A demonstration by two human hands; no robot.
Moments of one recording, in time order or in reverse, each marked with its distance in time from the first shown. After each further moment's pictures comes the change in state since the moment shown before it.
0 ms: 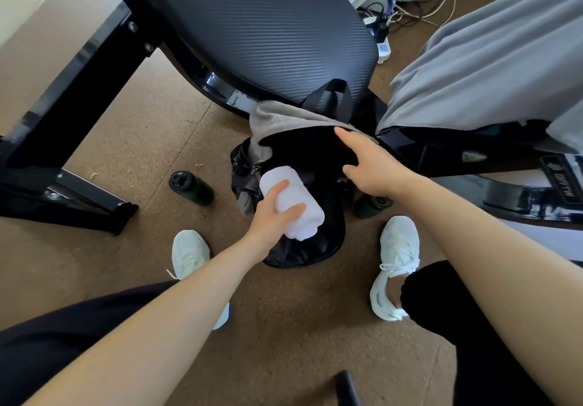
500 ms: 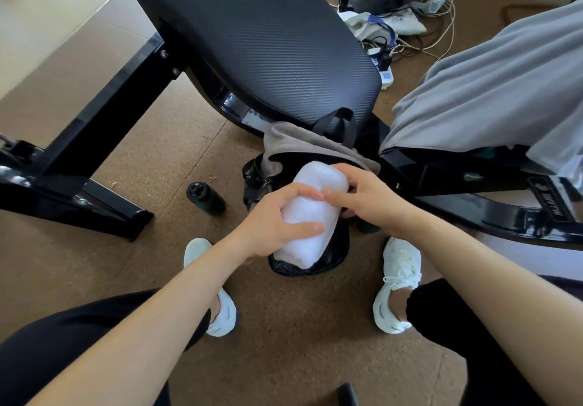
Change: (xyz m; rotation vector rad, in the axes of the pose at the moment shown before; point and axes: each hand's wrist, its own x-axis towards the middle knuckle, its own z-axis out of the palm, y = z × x) left_hand -0.076 0.083 -0.037 0.204 -0.239 0.342; right_hand -0.053 -0.037 0.010 0.561 -0.046 -0.104
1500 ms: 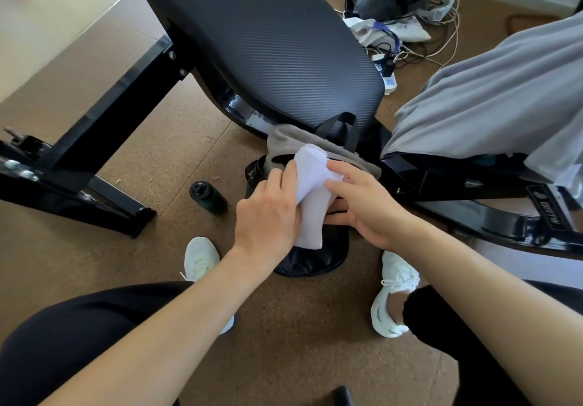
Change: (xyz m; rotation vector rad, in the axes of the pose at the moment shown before) left_hand -0.004 0.012 0.022 1.303 0.736 0.209; right_hand -0.009 -0.022 0.019 0.498 0.028 0.172
